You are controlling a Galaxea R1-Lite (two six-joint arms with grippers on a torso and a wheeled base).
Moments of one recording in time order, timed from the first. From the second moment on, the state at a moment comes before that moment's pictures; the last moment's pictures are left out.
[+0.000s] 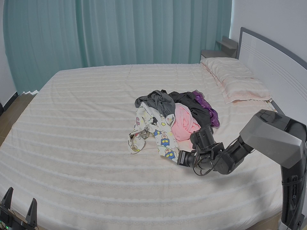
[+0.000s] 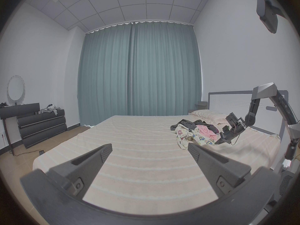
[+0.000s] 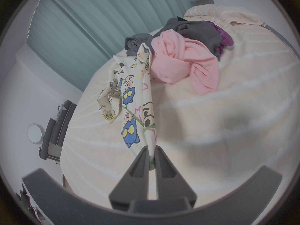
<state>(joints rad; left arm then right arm) 0.00 0.02 -0.02 0.00 0.05 0.00 0.55 2.33 -1.05 -0.53 0.03 0.64</state>
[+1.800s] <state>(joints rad) 0.00 0.02 -0.02 0.00 0.05 0.00 0.62 2.35 -0.82 -0.63 0.03 0.25</state>
